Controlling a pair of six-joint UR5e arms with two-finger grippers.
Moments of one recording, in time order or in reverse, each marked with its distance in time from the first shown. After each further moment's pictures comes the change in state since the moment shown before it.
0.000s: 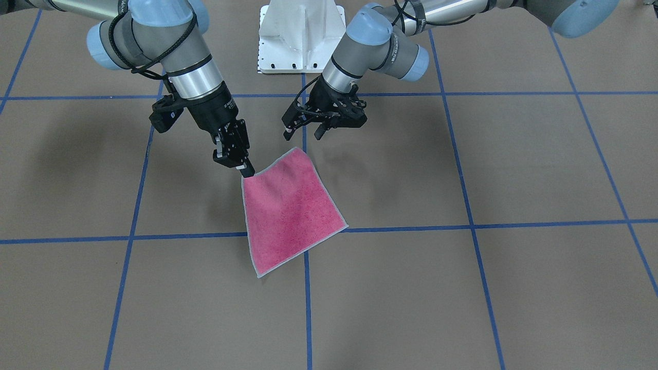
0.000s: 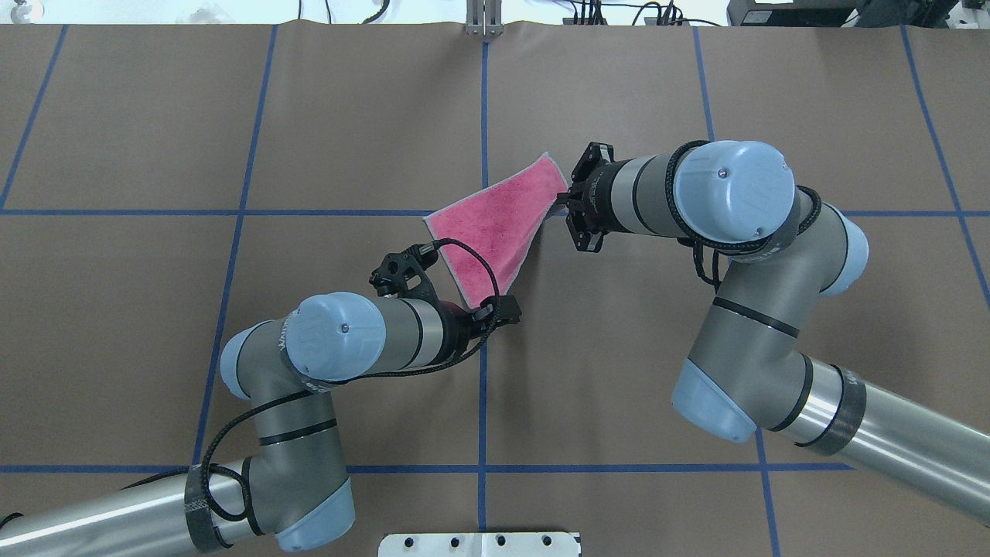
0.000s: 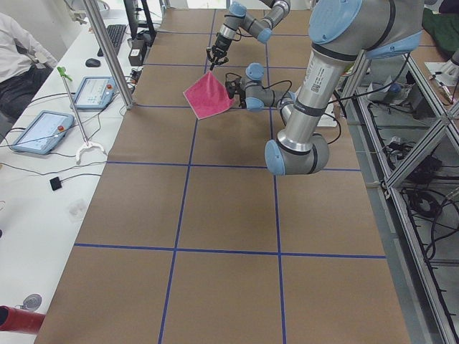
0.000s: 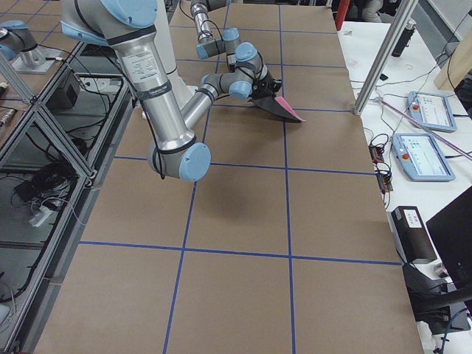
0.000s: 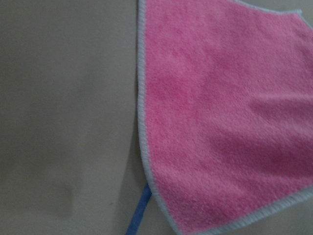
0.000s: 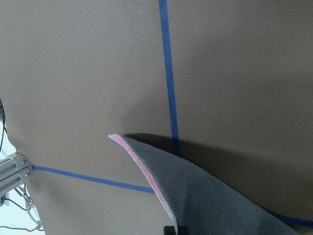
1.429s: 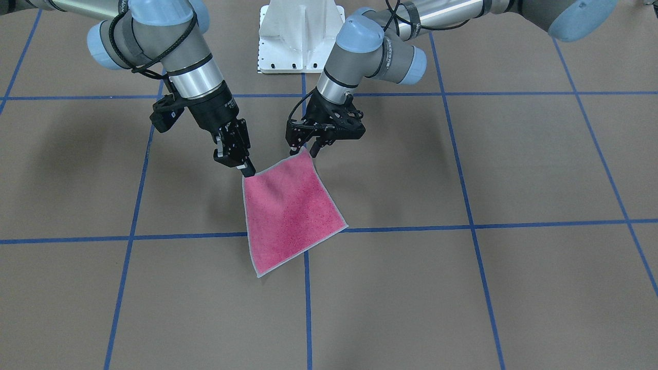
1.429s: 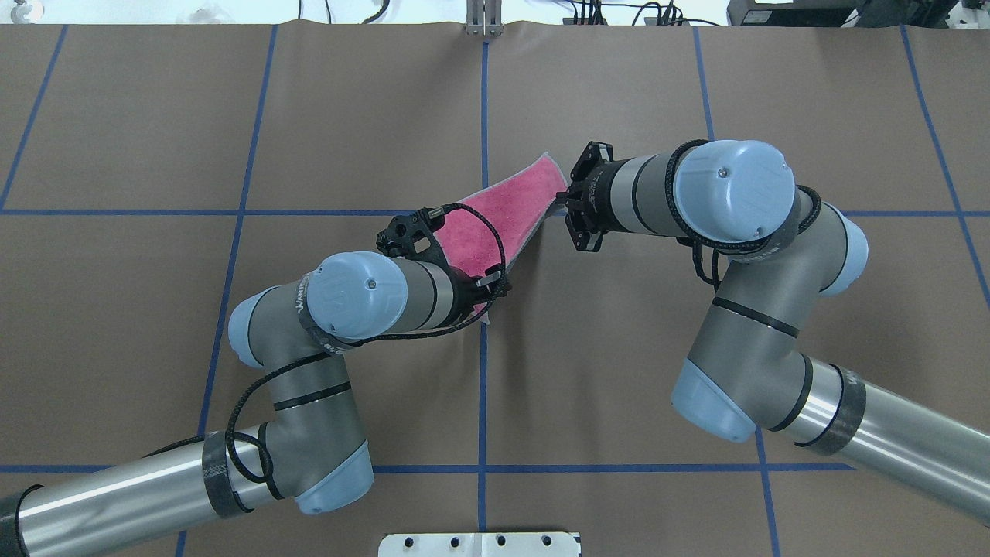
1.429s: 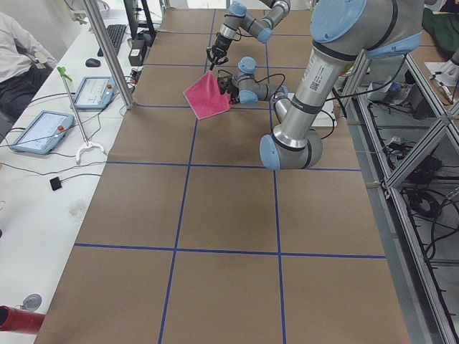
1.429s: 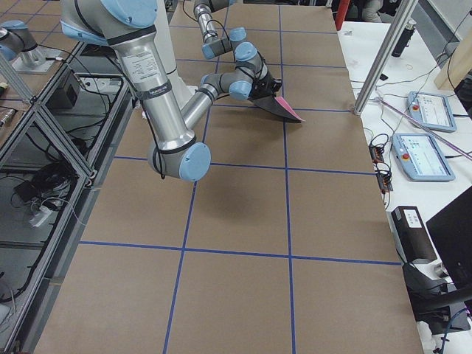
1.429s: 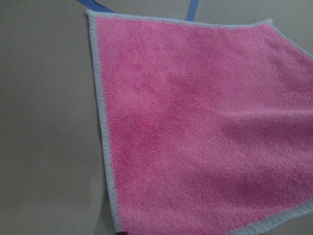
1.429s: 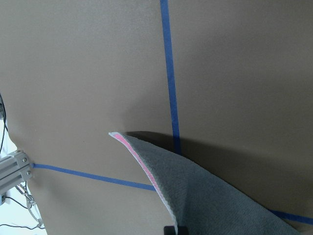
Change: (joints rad) left arm -0.059 -0.053 0.029 0.116 0.002 0.049; right arm 0.000 0.000 0.001 0.002 0.000 0.000
